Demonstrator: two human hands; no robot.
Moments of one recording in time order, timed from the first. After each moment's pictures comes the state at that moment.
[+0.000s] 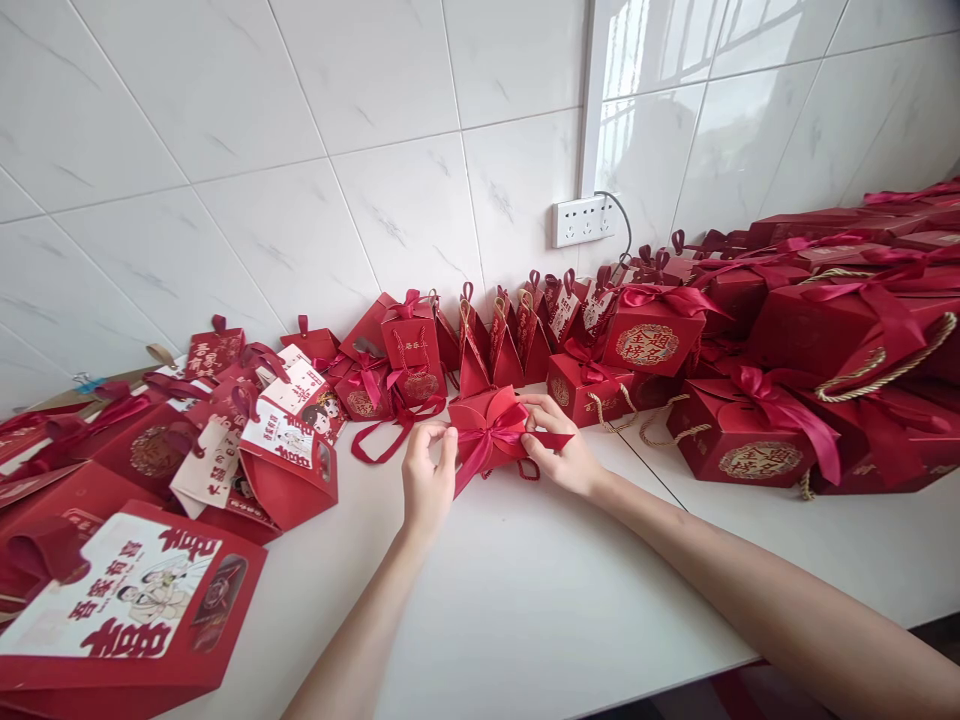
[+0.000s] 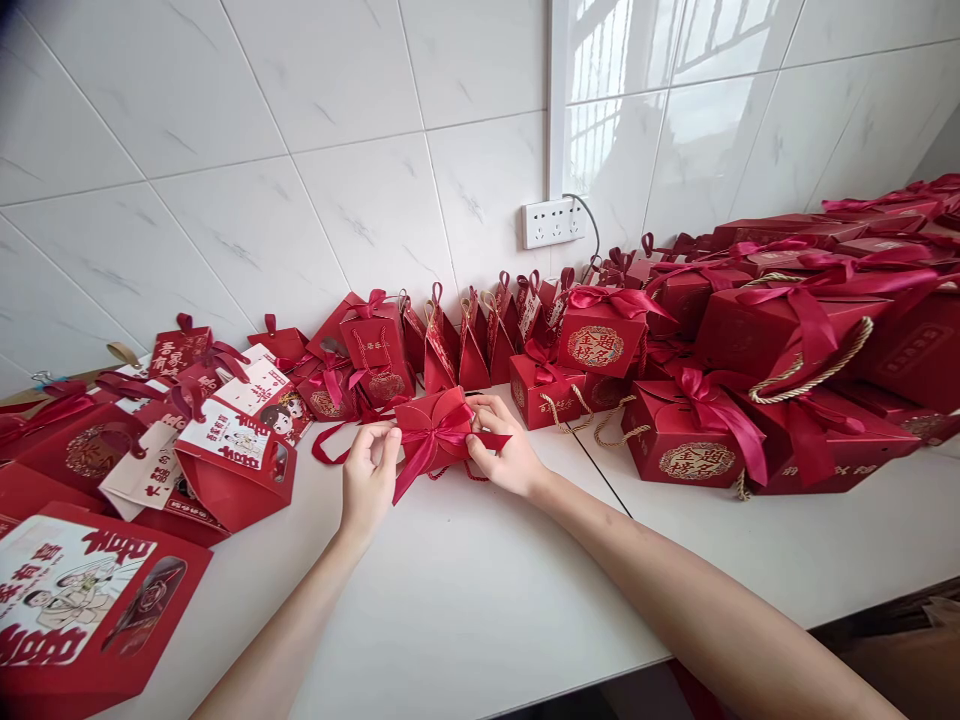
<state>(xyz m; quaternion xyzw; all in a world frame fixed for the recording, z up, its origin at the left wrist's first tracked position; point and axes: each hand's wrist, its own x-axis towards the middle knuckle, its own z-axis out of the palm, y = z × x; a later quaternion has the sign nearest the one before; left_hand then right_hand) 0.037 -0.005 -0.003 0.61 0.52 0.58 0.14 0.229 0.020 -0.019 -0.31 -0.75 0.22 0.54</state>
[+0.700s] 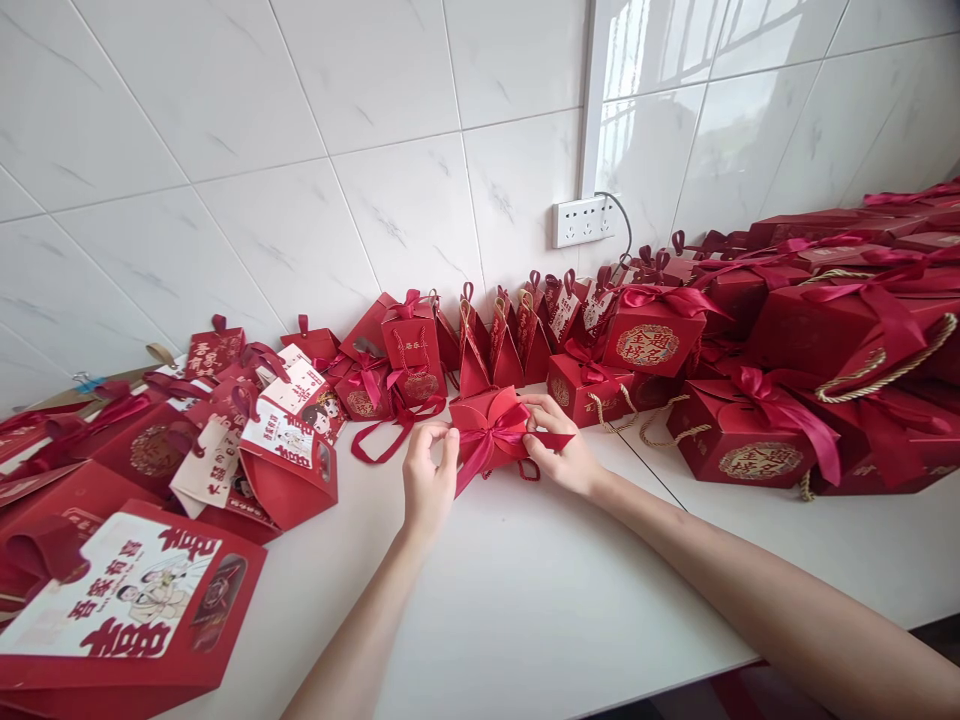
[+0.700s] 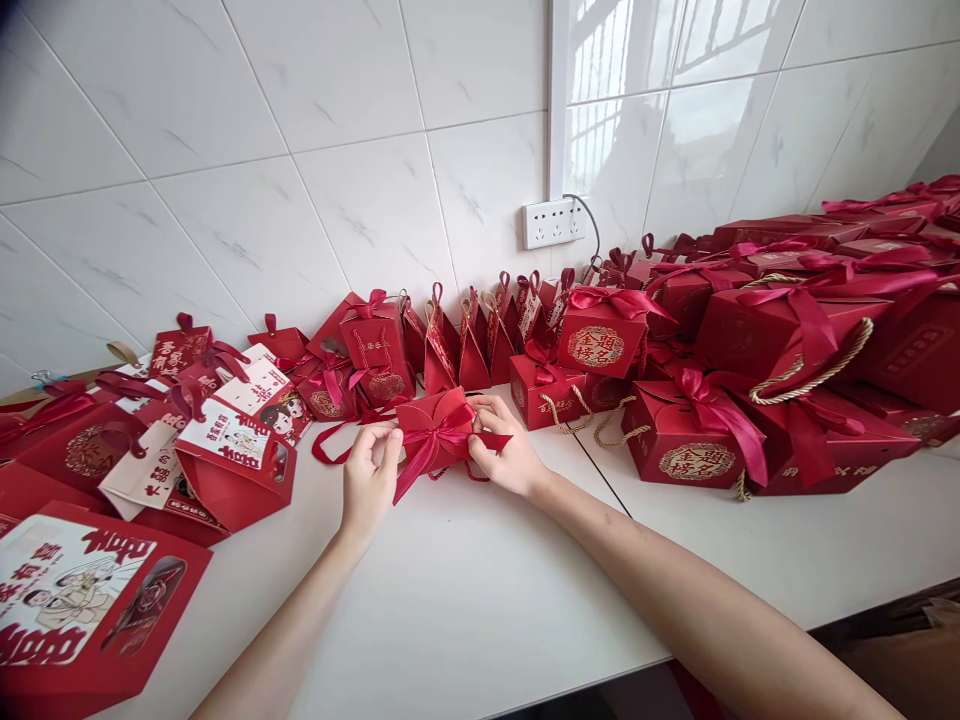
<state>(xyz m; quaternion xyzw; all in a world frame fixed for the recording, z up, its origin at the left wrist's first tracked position) 0.036 -0.005 -0.002 0.63 0.51 0.57 0.13 0.229 0.019 -0.018 -0.31 -0.75 0.23 0.54</state>
